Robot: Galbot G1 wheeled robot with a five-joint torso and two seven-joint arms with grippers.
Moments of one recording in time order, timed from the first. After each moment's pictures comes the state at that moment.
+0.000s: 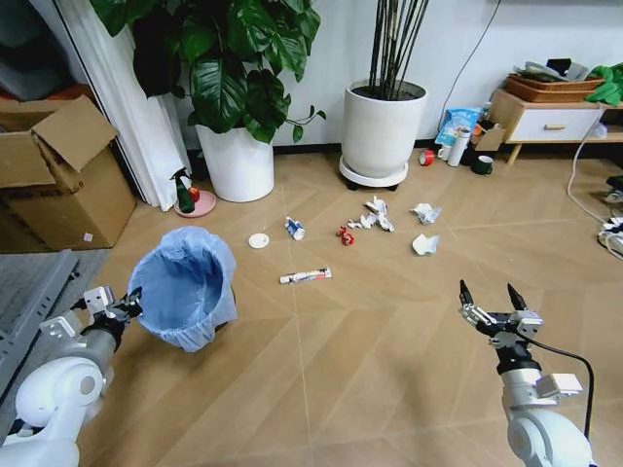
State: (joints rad) left arm 1.34 -1.05 -0.77 -1.91 -0.88 0.43 -0.23; right arm -1.56 1.20 0.73 1.88 0.50 0.32 -0.06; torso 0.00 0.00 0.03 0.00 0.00
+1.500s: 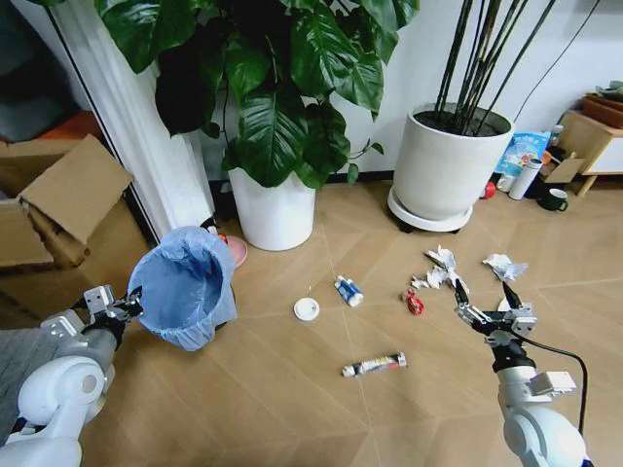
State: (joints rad) left arm 1.32 -1.06 -0.77 -1.89 -0.87 0.42 -0.22; right arm -1.53 1.20 0.69 1.83 0.48 0.35 -0.09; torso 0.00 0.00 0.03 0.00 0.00
